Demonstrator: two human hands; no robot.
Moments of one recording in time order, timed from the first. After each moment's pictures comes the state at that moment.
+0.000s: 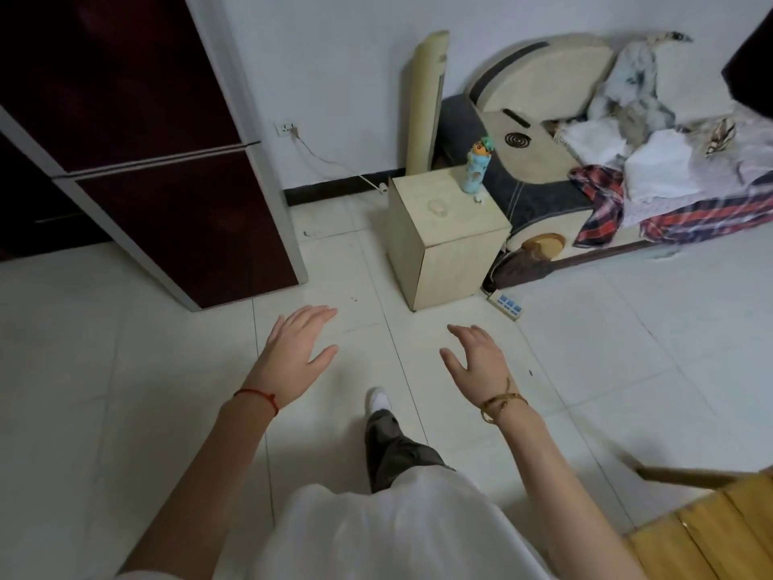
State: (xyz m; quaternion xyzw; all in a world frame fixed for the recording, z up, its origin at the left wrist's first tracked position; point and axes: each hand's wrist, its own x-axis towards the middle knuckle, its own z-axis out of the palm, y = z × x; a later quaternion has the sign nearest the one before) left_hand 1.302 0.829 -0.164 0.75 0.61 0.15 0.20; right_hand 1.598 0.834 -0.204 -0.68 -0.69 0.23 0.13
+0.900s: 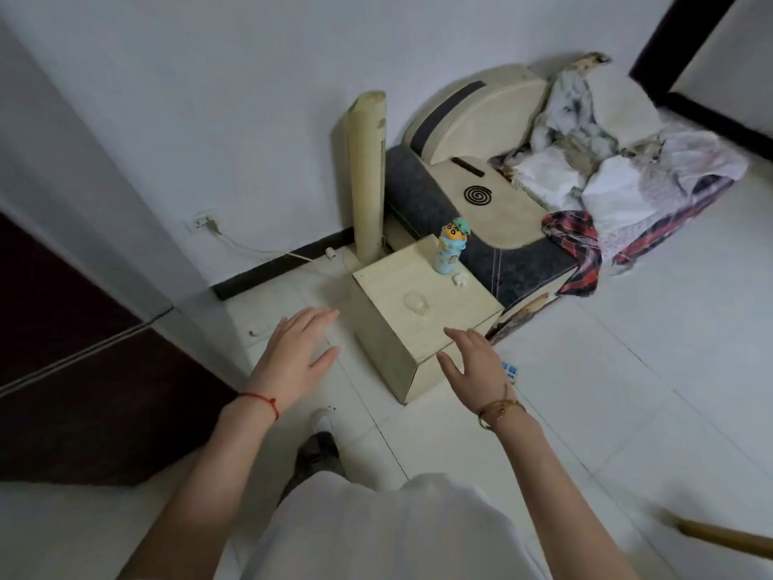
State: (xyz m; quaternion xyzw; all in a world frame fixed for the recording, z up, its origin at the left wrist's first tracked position) left_hand 1.287 1.324 -0.152 0.83 0.50 0.13 0.22; right_hand 1.561 1.244 -0.182 -0.76 -0.59 0.21 0.17
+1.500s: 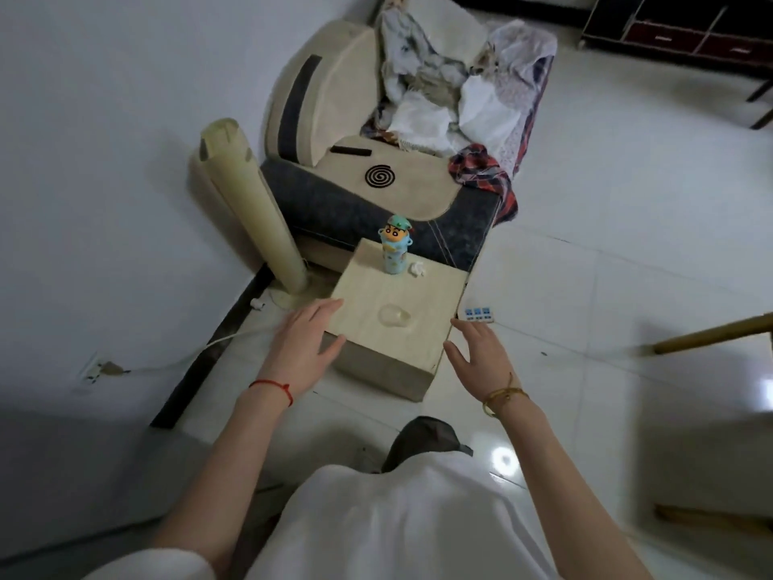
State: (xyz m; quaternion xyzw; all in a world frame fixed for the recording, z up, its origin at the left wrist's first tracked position) left_hand 1.328 1.593 -0.154 0.93 0.26 0.01 0.24; right_hand 1.506 1.375 -0.195 -0.89 -0.33 0.19 0.25
